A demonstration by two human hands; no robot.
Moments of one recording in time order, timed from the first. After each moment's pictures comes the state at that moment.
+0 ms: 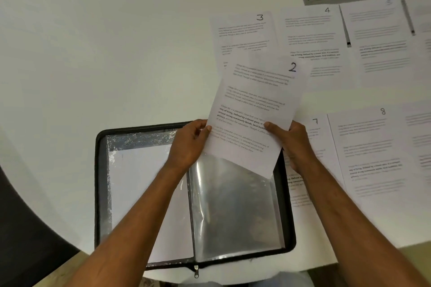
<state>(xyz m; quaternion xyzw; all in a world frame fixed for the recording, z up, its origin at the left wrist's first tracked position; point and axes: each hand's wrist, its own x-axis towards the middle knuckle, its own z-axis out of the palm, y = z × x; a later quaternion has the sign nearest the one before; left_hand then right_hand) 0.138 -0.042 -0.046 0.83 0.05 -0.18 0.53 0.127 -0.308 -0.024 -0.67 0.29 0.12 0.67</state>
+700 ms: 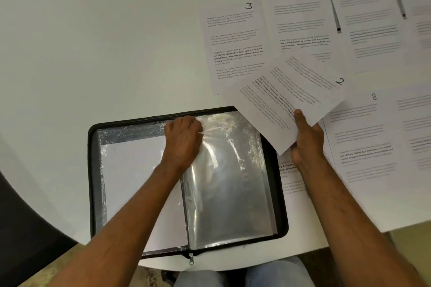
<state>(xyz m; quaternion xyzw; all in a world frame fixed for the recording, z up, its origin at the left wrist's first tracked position) 0.112 -0.044 -0.074 0.98 -0.12 -0.04 0.17 0.103 -0.341 -0.025 -0.53 0.47 -0.02 0.71</state>
